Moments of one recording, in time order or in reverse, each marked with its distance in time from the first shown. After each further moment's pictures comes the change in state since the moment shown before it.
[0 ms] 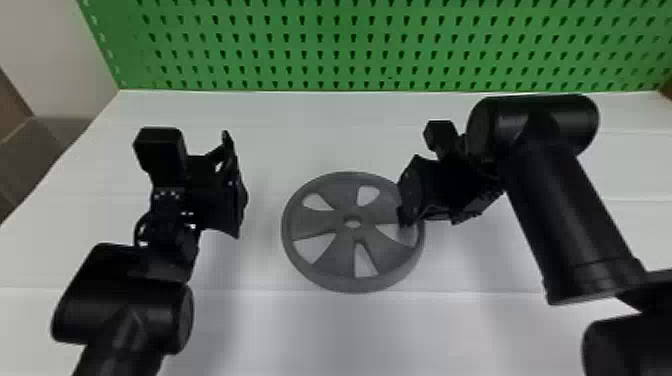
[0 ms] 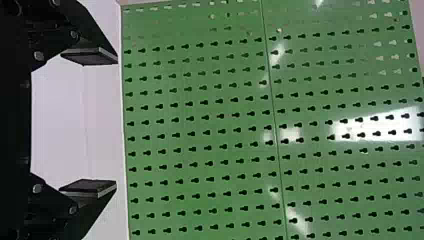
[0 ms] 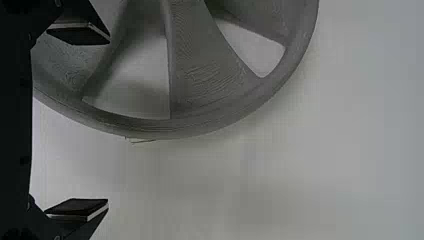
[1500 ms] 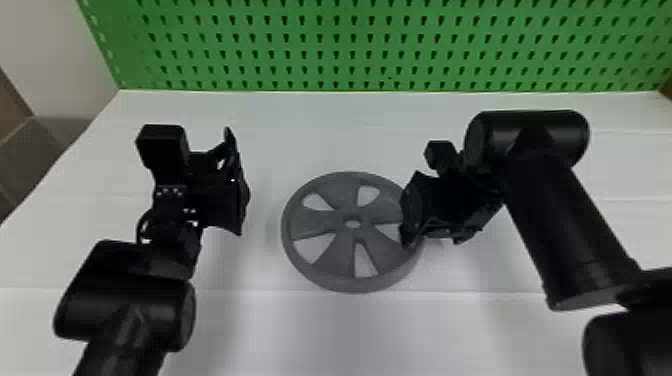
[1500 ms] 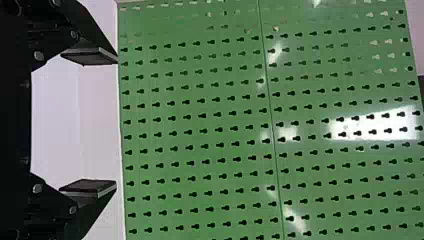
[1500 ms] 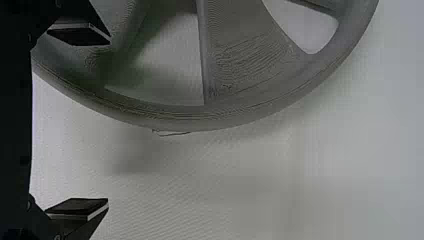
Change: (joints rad) left arm -0.008 0.002 -0.010 -0.001 0.001 0.000 0.007; right arm -0.013 0.000 0.000 0.116 -0.010 0.000 0.000
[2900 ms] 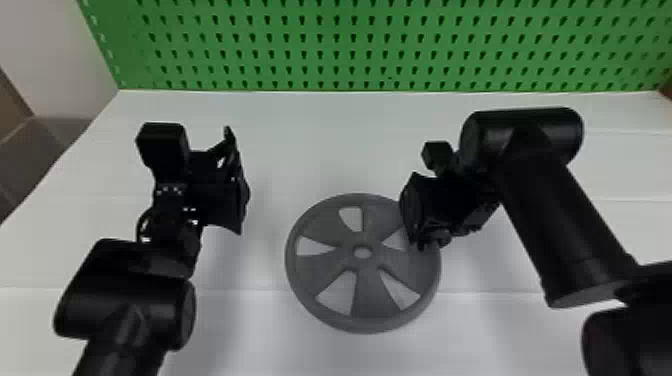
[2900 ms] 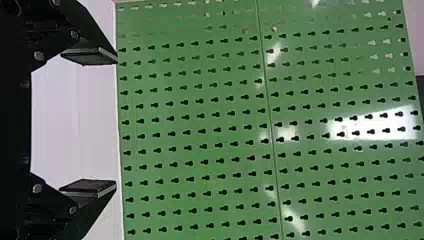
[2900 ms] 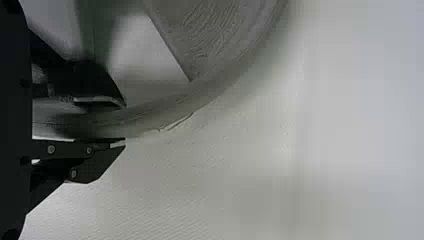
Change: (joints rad) left arm -0.004 0.000 0.000 0.001 -0.005 0.000 0.002; right arm -0.014 0.000 0.029 0.021 0.007 0.002 0.000
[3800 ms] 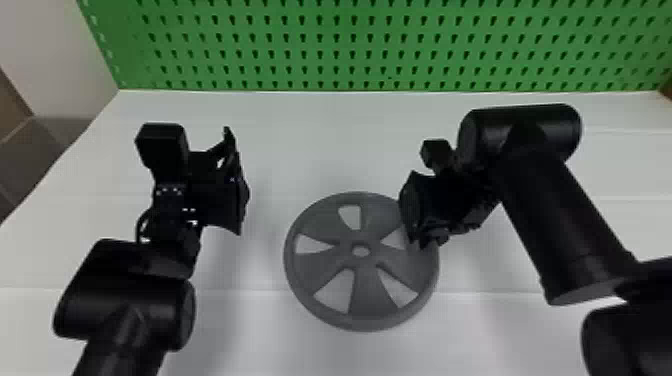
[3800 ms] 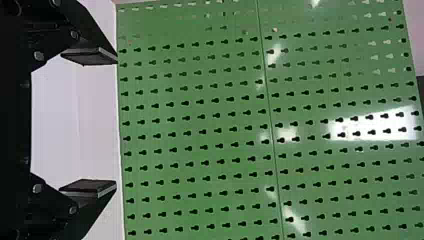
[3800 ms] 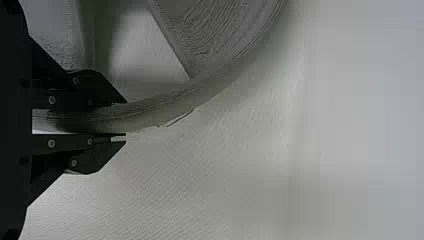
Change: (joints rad) left arm 0.002 0.000 0.002 0.000 0.001 0.000 0.001; right arm -0.009 0.000 0.013 0.005 0.001 0.000 0.000
